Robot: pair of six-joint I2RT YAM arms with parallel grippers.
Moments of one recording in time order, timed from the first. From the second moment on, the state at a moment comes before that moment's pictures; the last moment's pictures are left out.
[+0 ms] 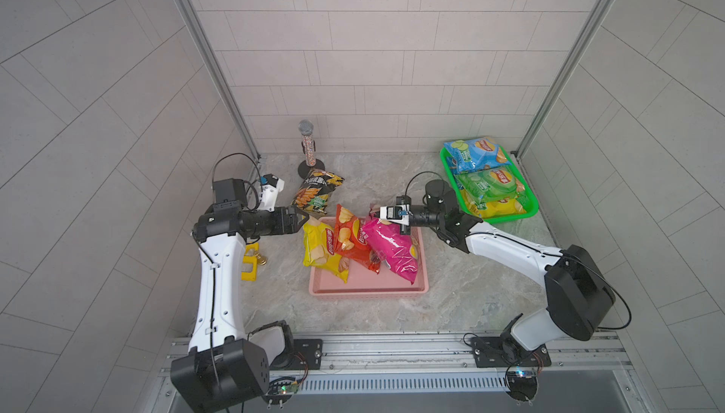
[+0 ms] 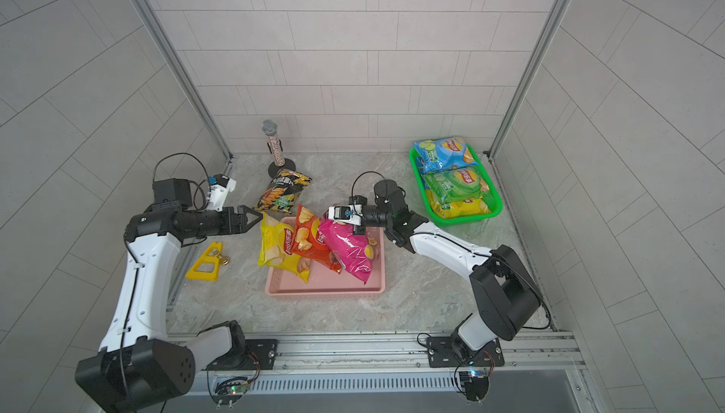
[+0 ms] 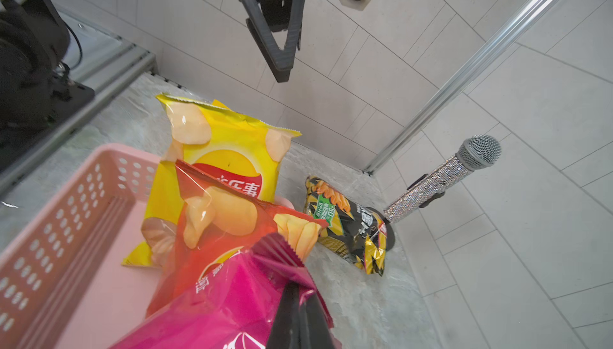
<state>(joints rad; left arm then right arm) 0.29 1.14 1.18 -1.06 0.70 0.15 0.61 1.53 0.99 0.27 -0.65 -0.77</state>
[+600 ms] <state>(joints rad) 0.28 1.15 1.18 -1.06 0.70 0.15 0.65 1.53 0.87 0.61 -0.46 -0.85</state>
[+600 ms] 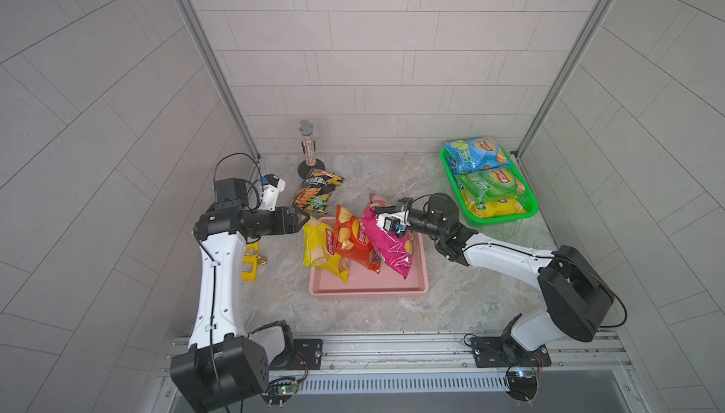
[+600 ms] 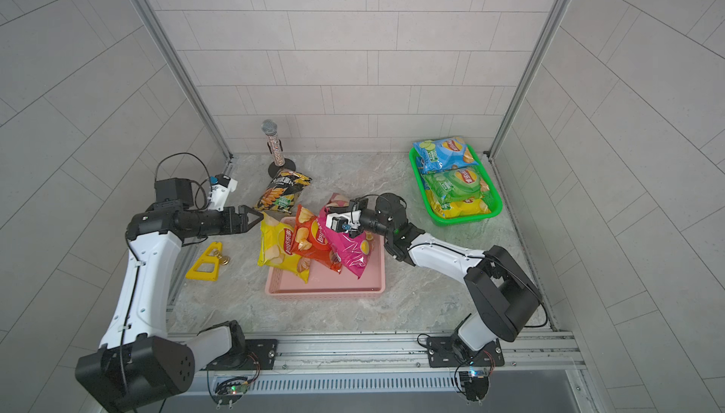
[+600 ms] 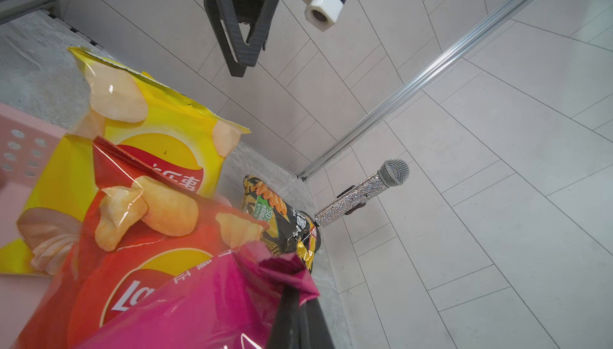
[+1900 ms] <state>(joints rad) -0.19 1.54 1.77 -1.31 0.51 0.15 0.66 1.15 1.08 -0.34 0.08 0.43</state>
